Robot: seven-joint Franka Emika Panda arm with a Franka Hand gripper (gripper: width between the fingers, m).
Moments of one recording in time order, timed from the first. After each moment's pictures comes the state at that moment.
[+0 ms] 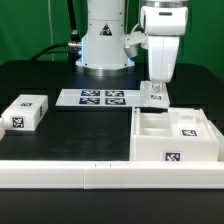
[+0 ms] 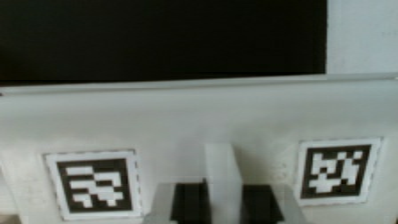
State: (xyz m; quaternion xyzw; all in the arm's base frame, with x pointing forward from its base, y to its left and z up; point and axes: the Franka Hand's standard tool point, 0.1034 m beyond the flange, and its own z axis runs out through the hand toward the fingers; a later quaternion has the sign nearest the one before) arm 0.416 0.083 0.063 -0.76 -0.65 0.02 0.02
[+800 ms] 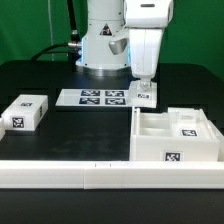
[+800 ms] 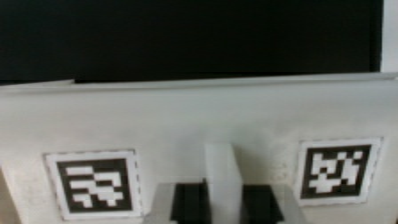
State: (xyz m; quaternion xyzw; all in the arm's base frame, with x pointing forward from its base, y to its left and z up) arm 0.443 0.059 0.067 -0.77 -0.64 0.00 0.02
